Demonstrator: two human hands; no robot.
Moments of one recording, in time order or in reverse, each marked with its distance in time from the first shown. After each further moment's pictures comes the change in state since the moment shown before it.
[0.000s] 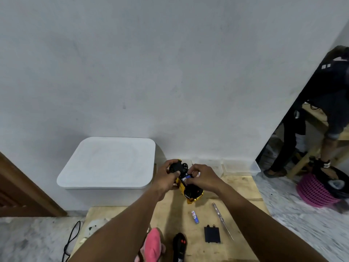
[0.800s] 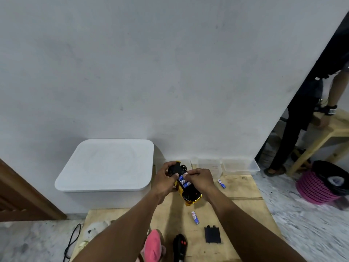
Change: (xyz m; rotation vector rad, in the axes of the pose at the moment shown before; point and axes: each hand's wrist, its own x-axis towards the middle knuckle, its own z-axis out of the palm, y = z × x) left_hand 0.007 -0.016 -0.001 0.006 0.034 0.048; right_hand 0.003 0.002 0.030 0.490 0.261 0.240
